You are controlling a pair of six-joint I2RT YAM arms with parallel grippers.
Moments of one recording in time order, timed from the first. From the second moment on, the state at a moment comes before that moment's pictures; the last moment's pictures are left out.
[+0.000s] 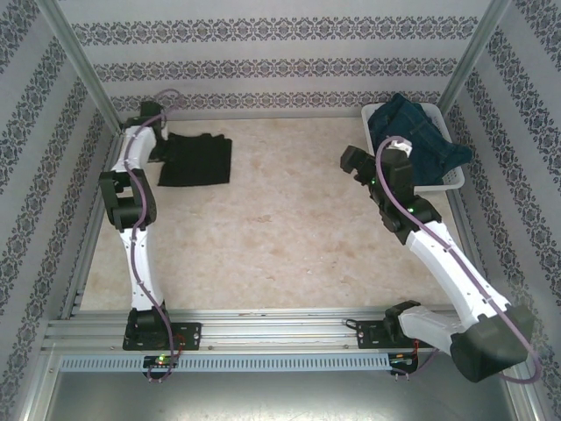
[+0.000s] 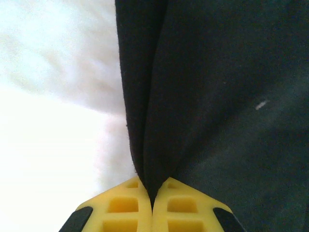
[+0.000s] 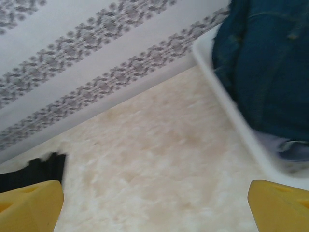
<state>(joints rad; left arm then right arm) 0.20 2.46 2.30 -1.00 -0.03 -0.02 0.30 1.09 0.96 -0.29 0.25 0.62</state>
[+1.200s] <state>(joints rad) 0.20 2.37 2.51 -0.93 0.17 -0.21 0.26 1.10 0.94 -0.37 0.31 0.66</state>
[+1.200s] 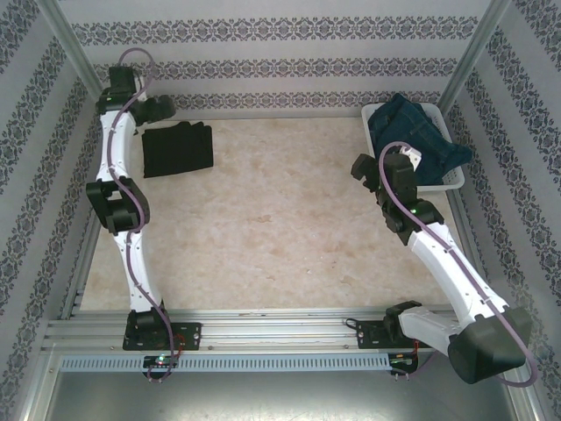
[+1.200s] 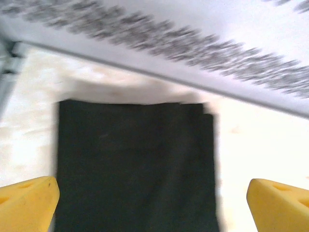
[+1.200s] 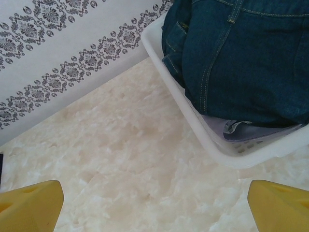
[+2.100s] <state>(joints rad) 0.14 2.51 2.23 -0.78 0.34 -0.33 0.23 1.03 0.90 -0.39 0.29 0.65</state>
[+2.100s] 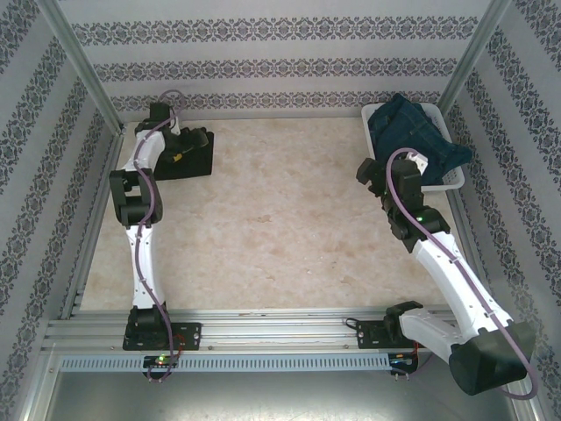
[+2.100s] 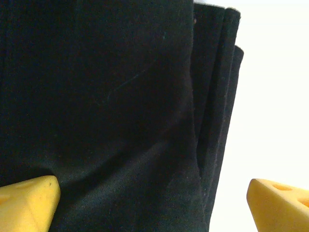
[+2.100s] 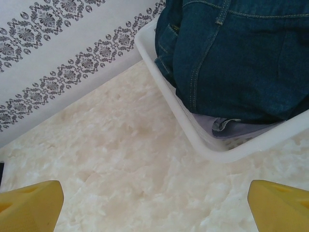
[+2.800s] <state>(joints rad) 0.16 2.19 1.99 -0.66 0.50 -0.45 -0.11 1.49 1.30 -0.55 0.10 0.40</state>
